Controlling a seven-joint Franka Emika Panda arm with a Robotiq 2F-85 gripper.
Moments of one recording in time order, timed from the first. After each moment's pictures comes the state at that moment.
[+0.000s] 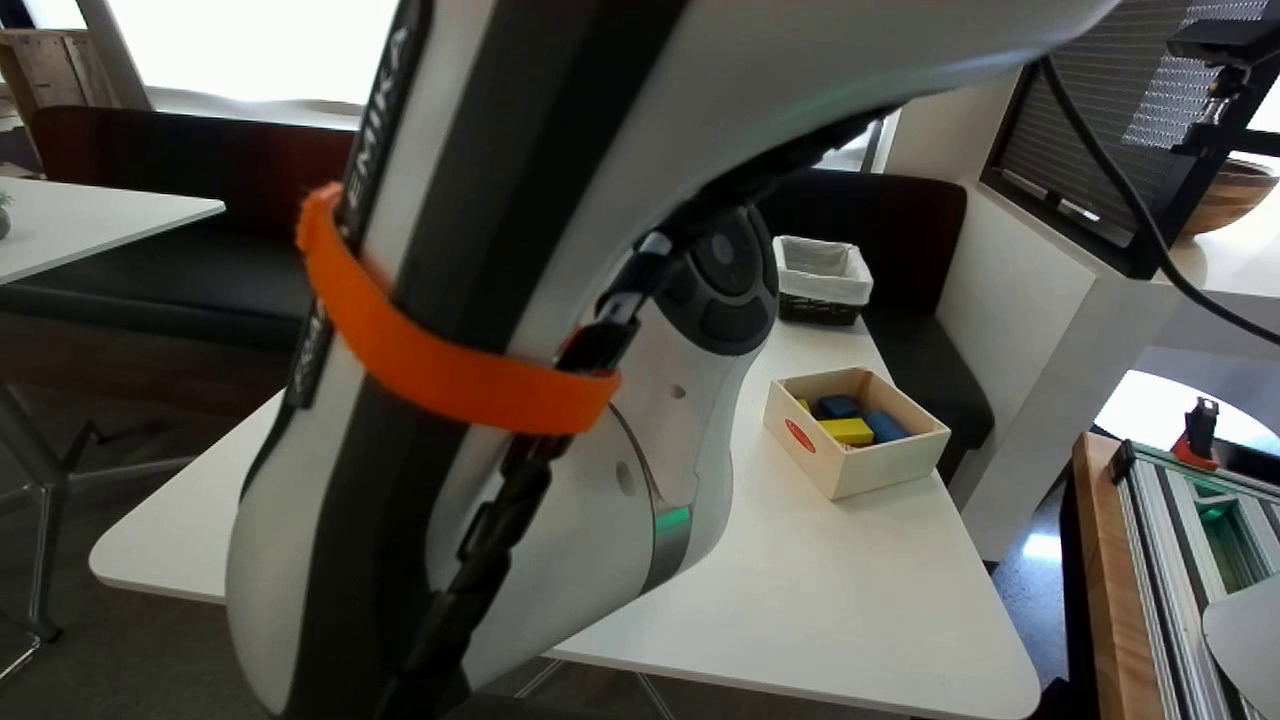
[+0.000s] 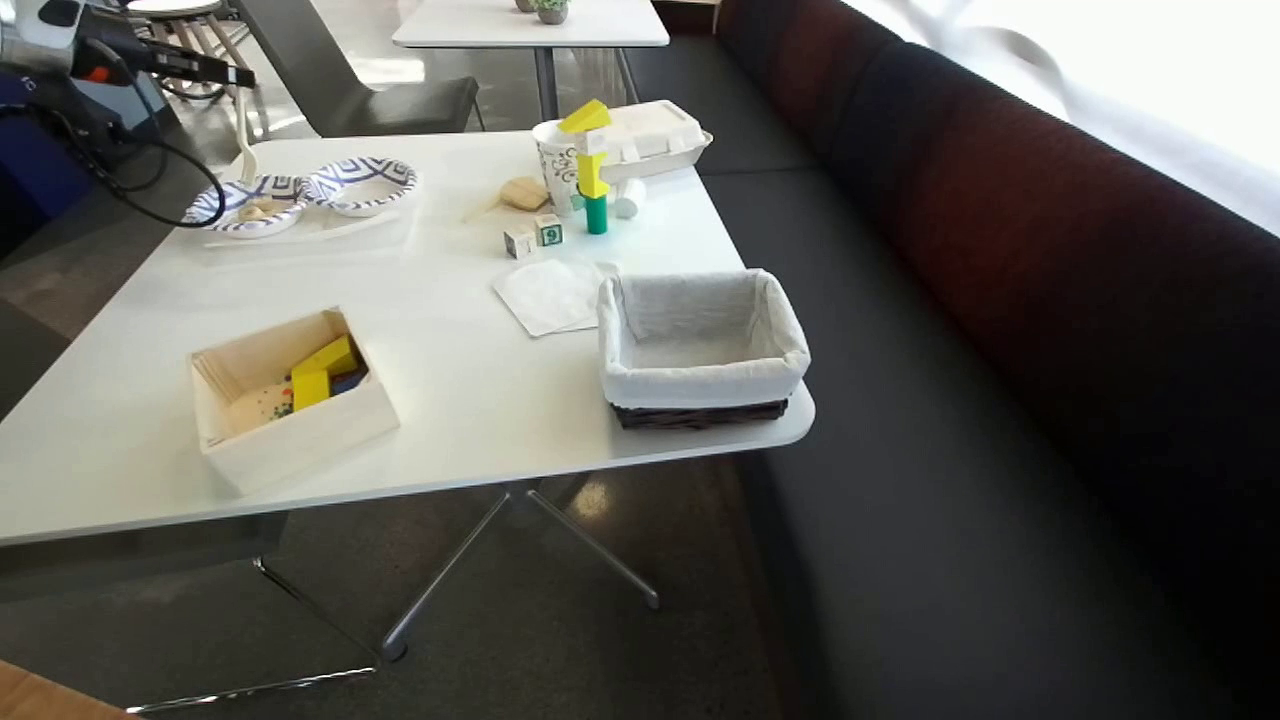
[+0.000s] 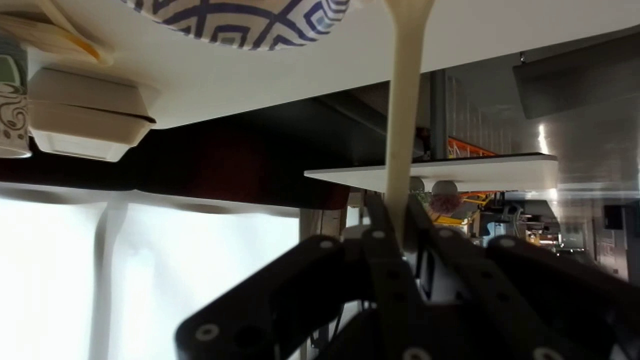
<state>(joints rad) 0.68 0.75 -0.11 -2.06 0.93 3.98 -0.29</state>
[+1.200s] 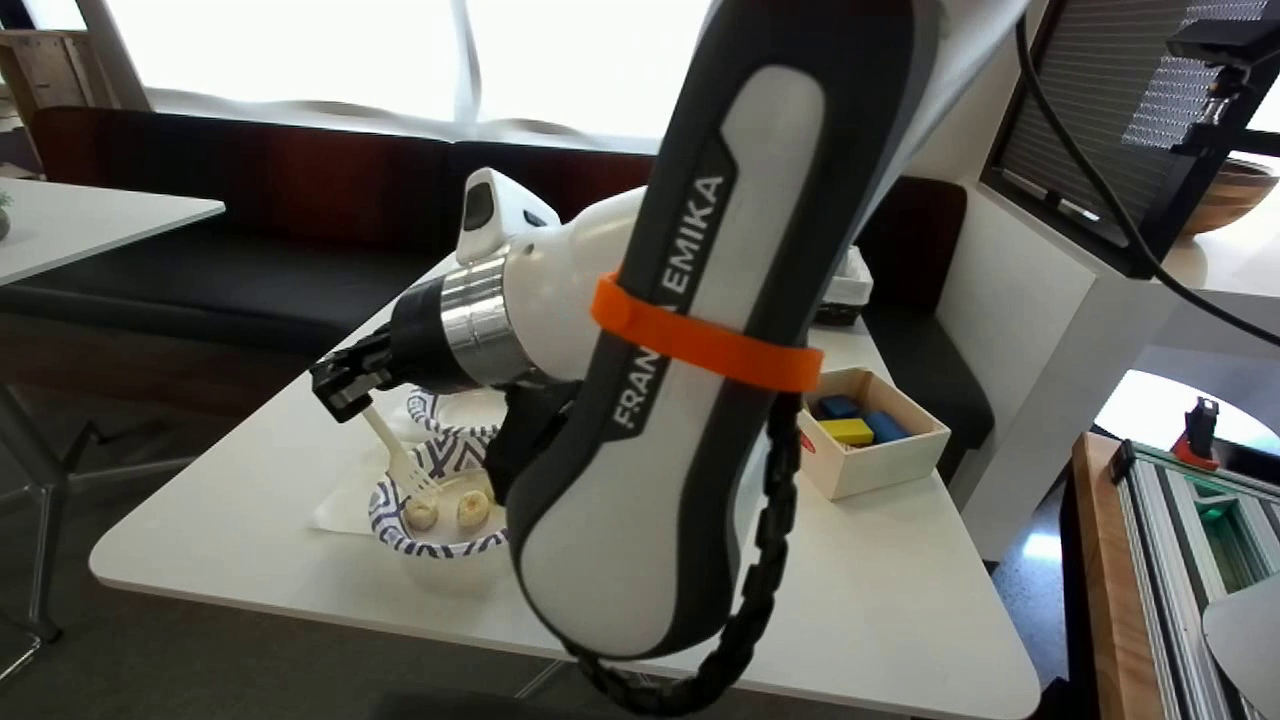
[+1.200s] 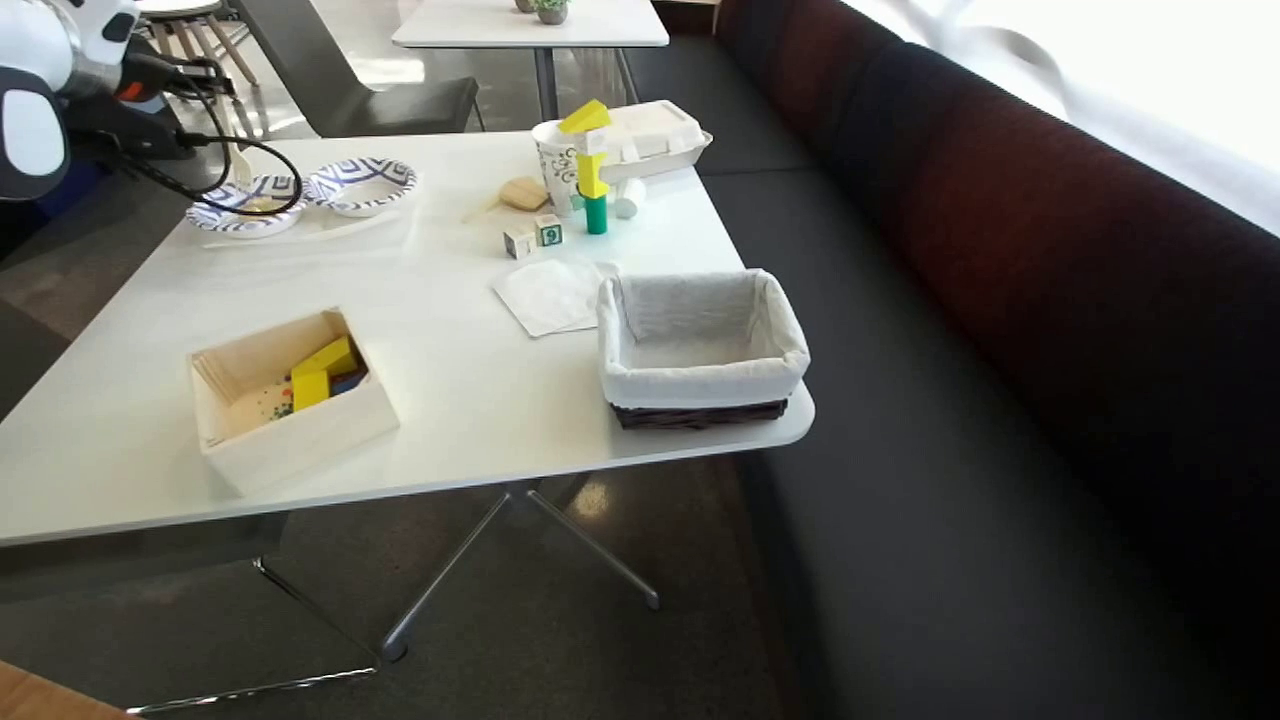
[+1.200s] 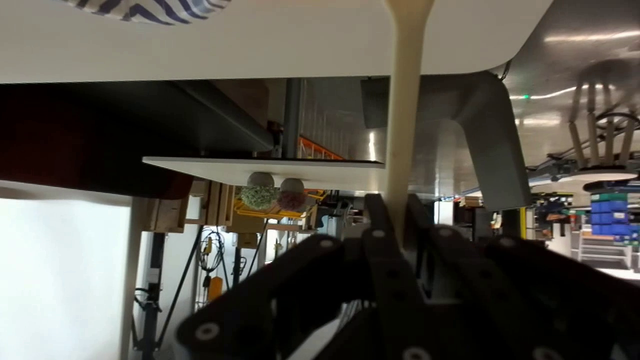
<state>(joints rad) 0.37 0.75 0.05 -2.18 0.21 4.05 -0.17</state>
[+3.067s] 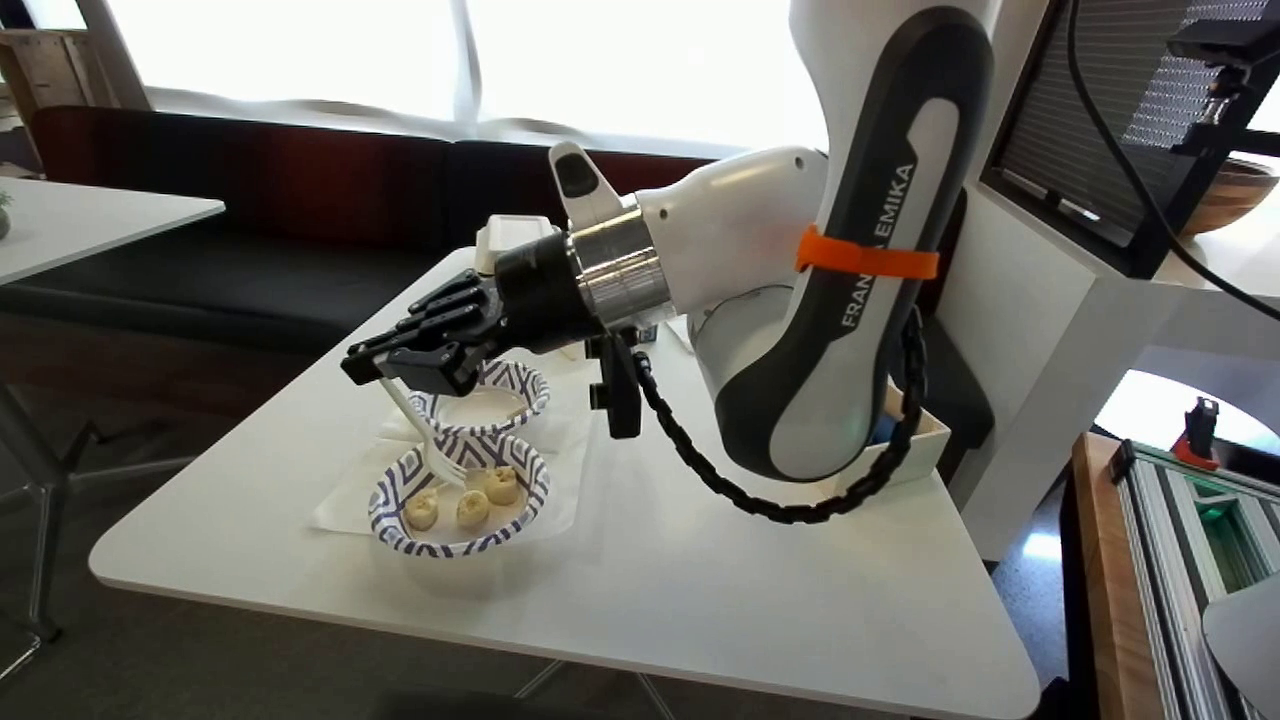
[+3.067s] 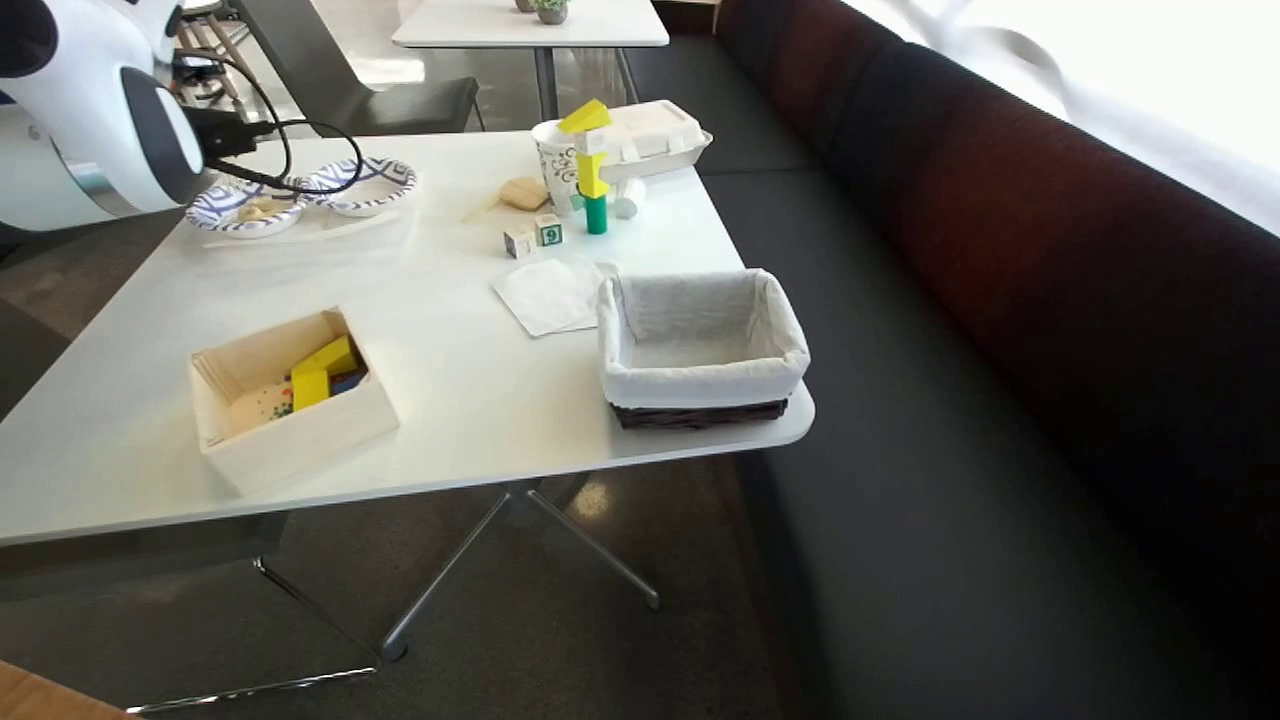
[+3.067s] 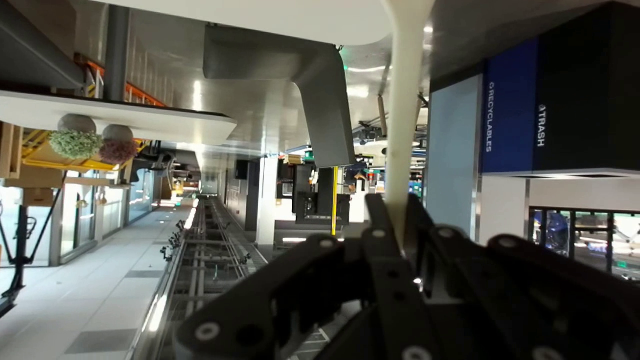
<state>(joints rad) 0.00 0.74 0.10 -2.24 -0.66 4.17 -0.04</state>
